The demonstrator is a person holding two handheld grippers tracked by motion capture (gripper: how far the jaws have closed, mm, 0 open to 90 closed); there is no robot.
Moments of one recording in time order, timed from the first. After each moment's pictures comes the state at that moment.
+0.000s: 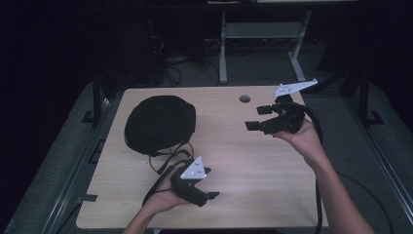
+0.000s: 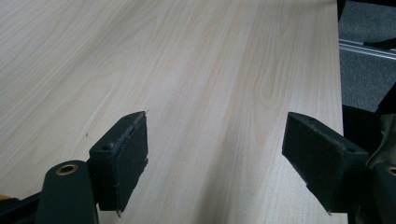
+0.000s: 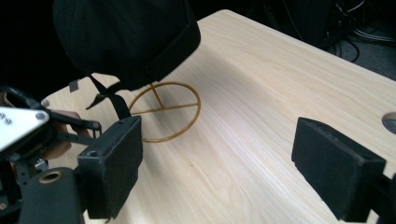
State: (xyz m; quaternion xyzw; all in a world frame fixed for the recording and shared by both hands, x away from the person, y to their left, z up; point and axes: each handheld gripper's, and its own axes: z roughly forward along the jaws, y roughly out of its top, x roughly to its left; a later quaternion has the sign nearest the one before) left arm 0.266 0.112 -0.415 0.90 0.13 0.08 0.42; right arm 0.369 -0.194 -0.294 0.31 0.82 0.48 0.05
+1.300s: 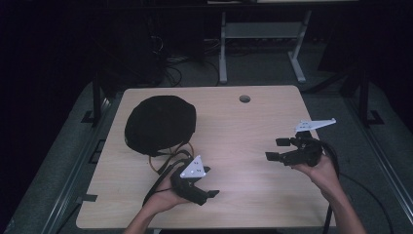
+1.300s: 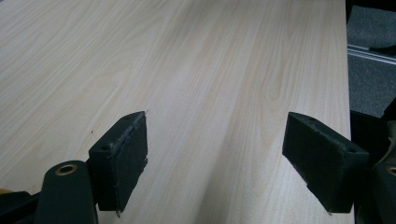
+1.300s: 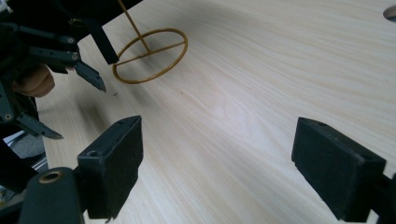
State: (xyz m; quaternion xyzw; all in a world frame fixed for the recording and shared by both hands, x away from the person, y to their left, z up) left arm 0.268 0.113 -0.417 0.89 0.14 0.08 0.42; right arm 0.327 -0.253 -0.380 0.37 0.80 0.47 0.02
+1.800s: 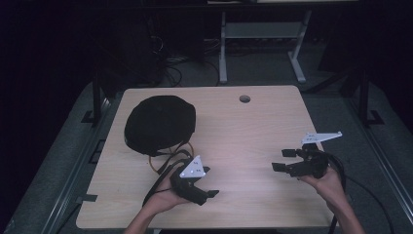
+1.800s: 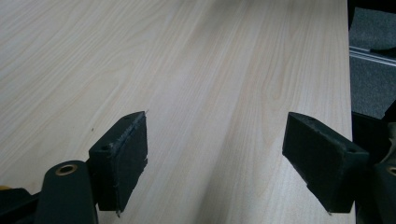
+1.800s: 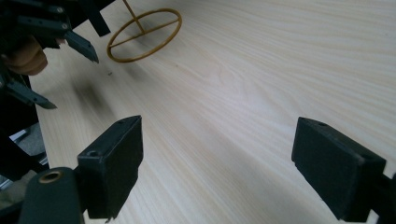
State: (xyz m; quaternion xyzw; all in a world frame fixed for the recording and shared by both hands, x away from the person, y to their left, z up) left arm 0.268 0.114 -0.418 0.89 0.15 0.08 0.42; right arm 0.307 -0.273 -0.408 0.38 0.80 0.46 0.01
